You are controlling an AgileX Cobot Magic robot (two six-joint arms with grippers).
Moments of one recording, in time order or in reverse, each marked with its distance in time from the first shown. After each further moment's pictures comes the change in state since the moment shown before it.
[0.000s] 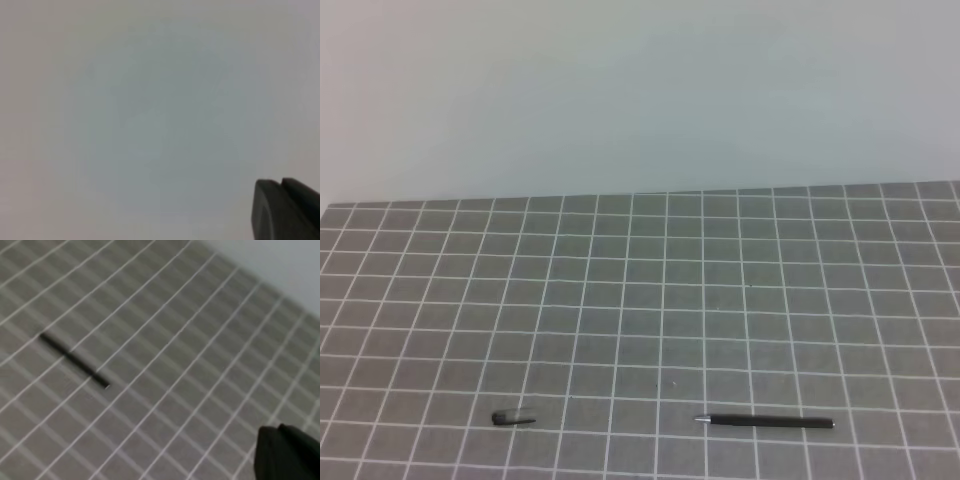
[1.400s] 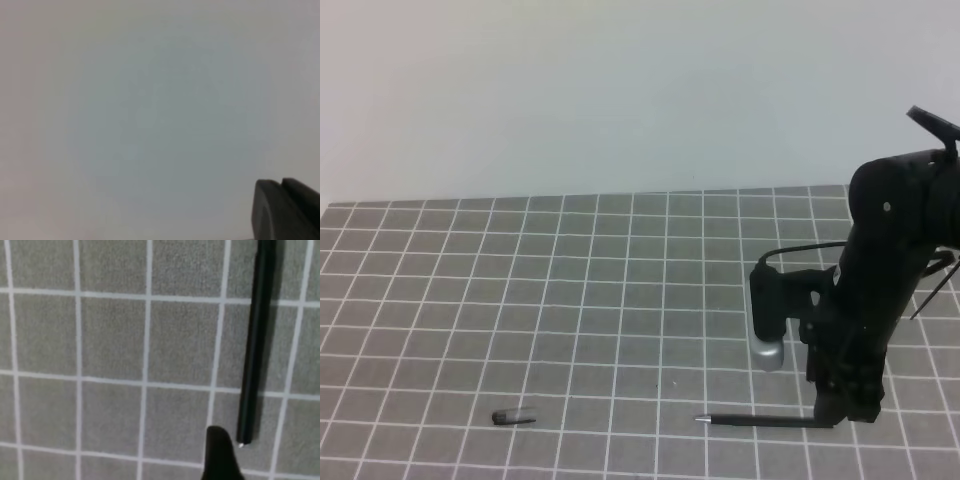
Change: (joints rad) left arm 0.000 0.008 0.024 0.018 0.006 -0.006; right arm 0.462 1.093 -0.215 -0.011 0.125 -0.601
